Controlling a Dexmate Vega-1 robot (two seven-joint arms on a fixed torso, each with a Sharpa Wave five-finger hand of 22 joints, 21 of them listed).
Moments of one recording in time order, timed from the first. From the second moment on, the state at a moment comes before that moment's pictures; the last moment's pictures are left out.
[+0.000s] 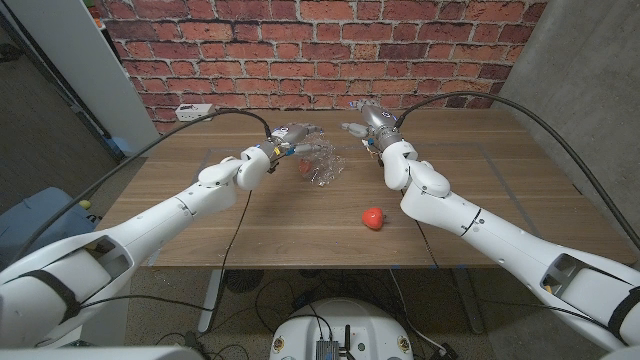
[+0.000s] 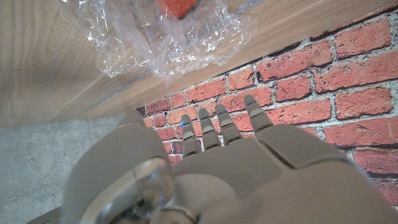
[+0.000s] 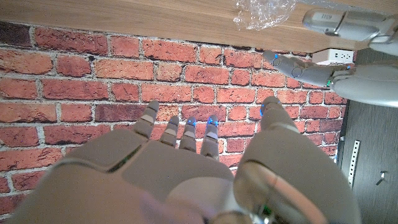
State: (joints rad) left arm 0.53 0.69 0.78 -1.48 0.59 0.02 0.15; left_hand 0.58 0.13 0.08 0.07 0.21 0.17 -0.10 0.22 0.22 0.14 -0.03 0.28 0.26 0.14 0.01 0.19 0.20 0.09 0.20 0.21 0.20; right arm -0.60 -0.56 -0.85 -1.86 -0.52 -0.65 -0.17; right_hand 0.52 0.06 0.30 -0.13 0.20 0.21 -0.09 0.20 0.19 0.07 0.01 0.21 0.20 -0.02 0.04 0.23 0.22 0.02 0.20 0.21 0.18
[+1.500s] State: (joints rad) left arm 0.78 0.71 0.47 -1.47 -0.03 -0.42 0.17; left_hand 0.56 0.16 0.13 0.03 0.21 0.07 -0.08 0.18 0.17 0.03 -0.06 0.21 0.19 0.04 -0.02 0.18 0.17 0.15 0.04 0.23 0.19; right arm -0.77 -0.50 -0.62 -1.74 -0.07 -0.13 -0.32; right_hand 0.43 0.19 0.34 -0.04 0.19 0.32 -0.03 0.20 0.19 0.20 0.06 0.23 0.20 0.13 0.02 0.29 0.25 0.27 0.08 0.25 0.18
